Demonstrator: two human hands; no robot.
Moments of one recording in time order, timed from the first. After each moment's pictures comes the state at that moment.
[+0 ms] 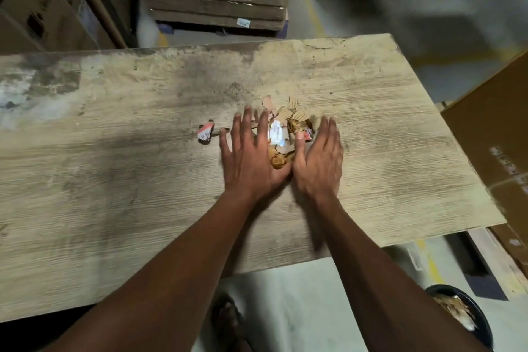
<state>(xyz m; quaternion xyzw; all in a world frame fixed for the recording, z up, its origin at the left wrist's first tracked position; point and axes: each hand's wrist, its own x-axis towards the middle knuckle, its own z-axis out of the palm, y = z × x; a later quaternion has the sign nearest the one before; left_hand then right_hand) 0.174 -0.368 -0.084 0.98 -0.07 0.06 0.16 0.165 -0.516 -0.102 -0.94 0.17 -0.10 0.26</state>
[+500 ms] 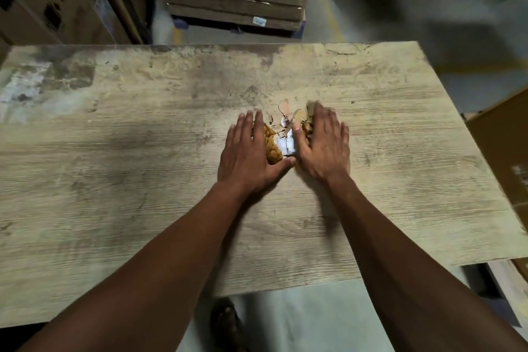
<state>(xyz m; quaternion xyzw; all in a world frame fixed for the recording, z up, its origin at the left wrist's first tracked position) 0.217 -0.329 -0.101 0.97 -0.09 0.00 0.21 0.234 -0.519 -0.100 -0.98 0.04 -0.03 0.20</state>
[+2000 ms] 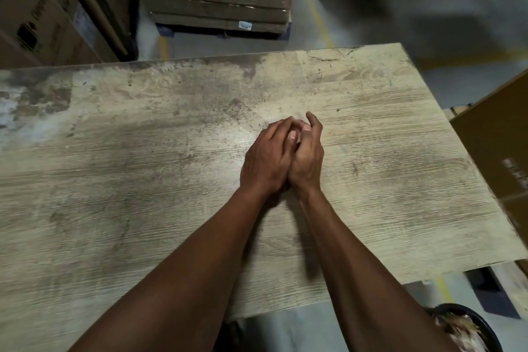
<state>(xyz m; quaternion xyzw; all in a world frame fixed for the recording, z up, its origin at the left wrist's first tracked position) 0.252 -0.397 -0.101 0.91 -0.12 0.03 0.40 0.238 -0.487 -0.091 -0.74 0.18 -0.14 0.63</state>
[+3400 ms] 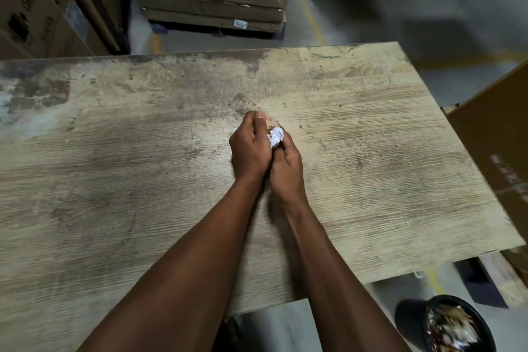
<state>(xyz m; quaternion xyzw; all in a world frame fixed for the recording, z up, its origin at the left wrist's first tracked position) 0.259 -0.372 -0.098 0.78 0.10 0.13 0.60 0.205 -0.431 -0.085 -0.71 0.15 -0.04 0.68</state>
